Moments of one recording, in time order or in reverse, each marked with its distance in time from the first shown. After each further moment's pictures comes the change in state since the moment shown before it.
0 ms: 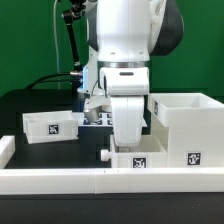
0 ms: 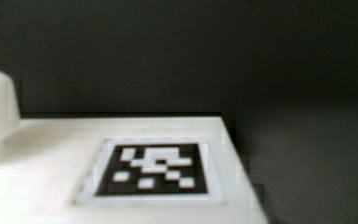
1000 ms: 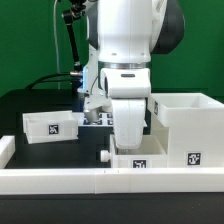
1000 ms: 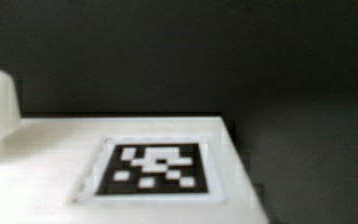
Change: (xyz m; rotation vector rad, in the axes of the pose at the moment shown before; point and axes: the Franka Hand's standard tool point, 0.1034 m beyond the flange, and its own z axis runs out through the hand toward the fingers) arm -0.001 0.000 0.000 0.042 -0.012 -0.017
